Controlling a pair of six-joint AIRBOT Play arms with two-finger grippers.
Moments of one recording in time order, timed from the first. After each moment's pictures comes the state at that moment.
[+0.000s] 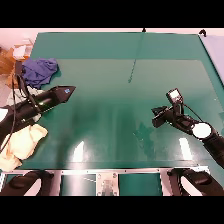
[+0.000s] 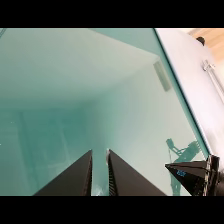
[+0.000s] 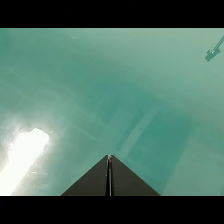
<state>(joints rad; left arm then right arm) -0.06 -0.73 0.59 0.20 -0.70 -0.86 0.11 -0.74 0.38 -0.90 0.45 0.69</state>
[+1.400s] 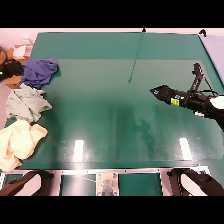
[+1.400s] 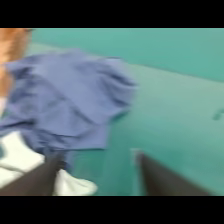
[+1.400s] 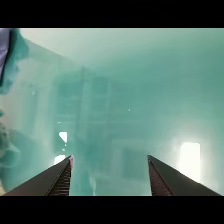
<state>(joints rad) 0.30 -1.08 1.05 1.21 -0.52 -1.35 -0.09 -0.94 0.70 -0.58 0.80 1.18</state>
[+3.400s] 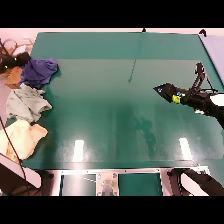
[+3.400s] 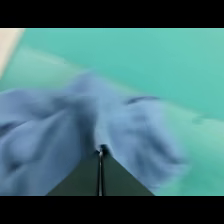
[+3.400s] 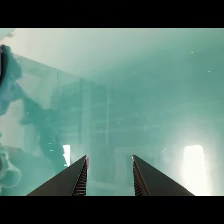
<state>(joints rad) 0.36 -1.91 1.86 0.90 -0.68 -1.20 -0.11 -0.97 0.72 -0.58 0.75 1.22</state>
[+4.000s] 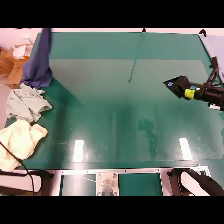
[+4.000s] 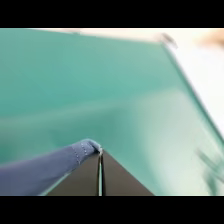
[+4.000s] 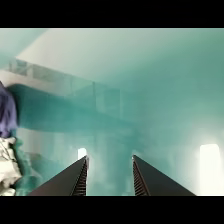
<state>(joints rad) 0.10 -1.56 1.99 0.54 -1.19 -1.18 -0.26 -0.97 0.84 -0.58 0.95 1.28</state>
